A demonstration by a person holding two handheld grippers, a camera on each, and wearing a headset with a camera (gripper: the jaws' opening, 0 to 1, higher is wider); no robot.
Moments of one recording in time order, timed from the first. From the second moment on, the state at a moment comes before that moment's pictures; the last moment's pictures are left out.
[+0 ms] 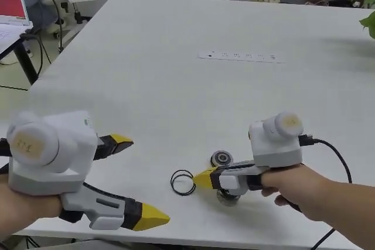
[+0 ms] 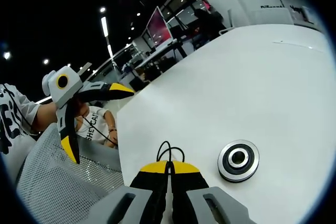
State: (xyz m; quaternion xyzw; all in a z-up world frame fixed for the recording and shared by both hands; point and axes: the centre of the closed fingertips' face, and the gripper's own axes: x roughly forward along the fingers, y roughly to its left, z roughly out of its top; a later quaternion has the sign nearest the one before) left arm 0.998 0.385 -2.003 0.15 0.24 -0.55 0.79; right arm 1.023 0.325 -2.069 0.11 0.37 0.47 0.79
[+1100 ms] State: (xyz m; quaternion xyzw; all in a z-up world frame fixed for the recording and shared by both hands) left arm 0.996 0.384 -2.010 0.16 0.25 -0.55 0.78; right arm 1.022 0.324 -2.077 0.04 0.36 0.48 0.80
